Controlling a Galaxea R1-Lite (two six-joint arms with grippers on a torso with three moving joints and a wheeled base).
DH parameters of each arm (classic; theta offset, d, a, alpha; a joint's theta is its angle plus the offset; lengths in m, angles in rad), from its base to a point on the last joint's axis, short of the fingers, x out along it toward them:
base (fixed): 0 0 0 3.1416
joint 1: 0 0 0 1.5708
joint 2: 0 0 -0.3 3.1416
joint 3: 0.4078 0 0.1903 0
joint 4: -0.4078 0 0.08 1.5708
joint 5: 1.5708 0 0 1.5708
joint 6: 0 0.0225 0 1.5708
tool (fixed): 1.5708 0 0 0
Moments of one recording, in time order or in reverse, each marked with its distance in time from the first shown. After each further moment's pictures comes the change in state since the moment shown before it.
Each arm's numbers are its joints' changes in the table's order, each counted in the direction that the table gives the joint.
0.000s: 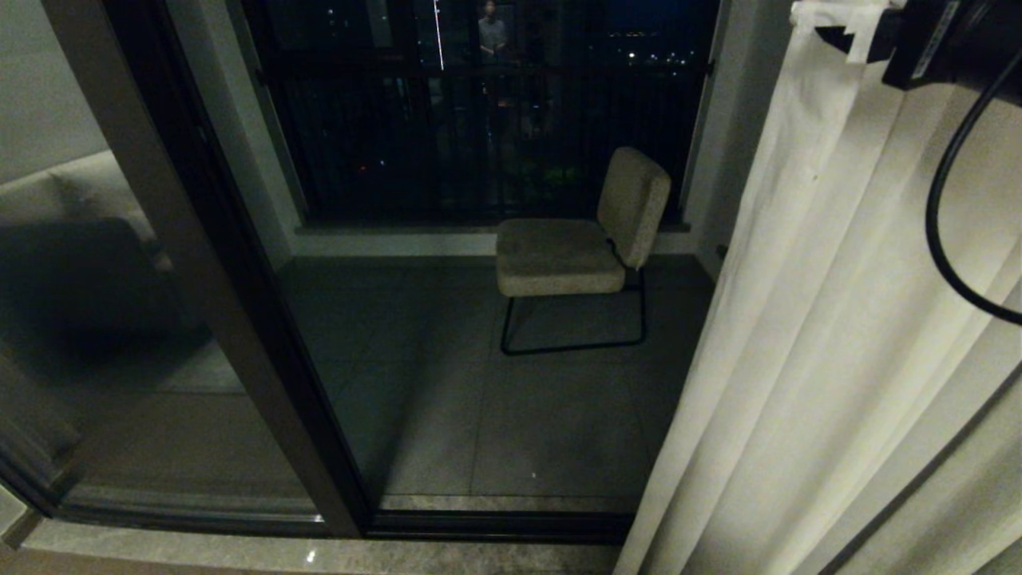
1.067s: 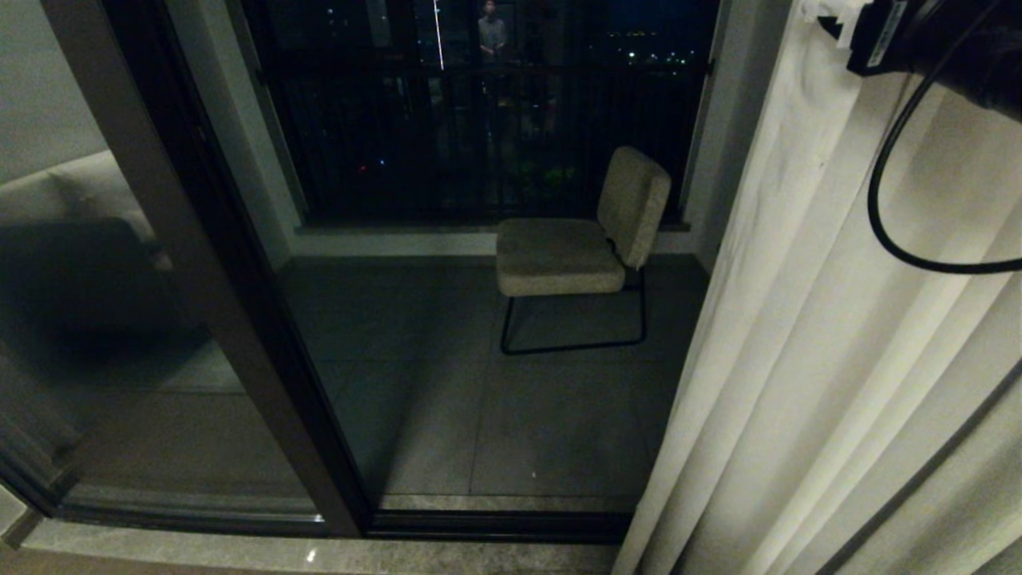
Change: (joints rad) left arm 0.000 0.000 0.000 0.000 0.000 0.000; right arm 0.030 0.127 0.098 0.088 0.128 -0.016
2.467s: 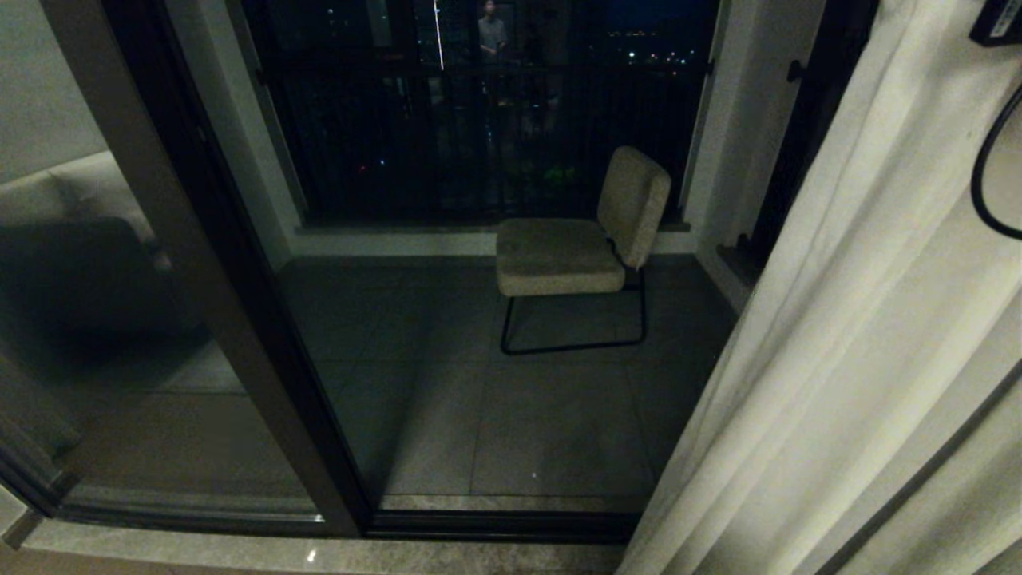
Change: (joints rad) left arm 0.000 0.000 0.000 0.000 0.000 0.000; right arm 0.233 -0.078 -0.006 -0.020 -0.006 0.007
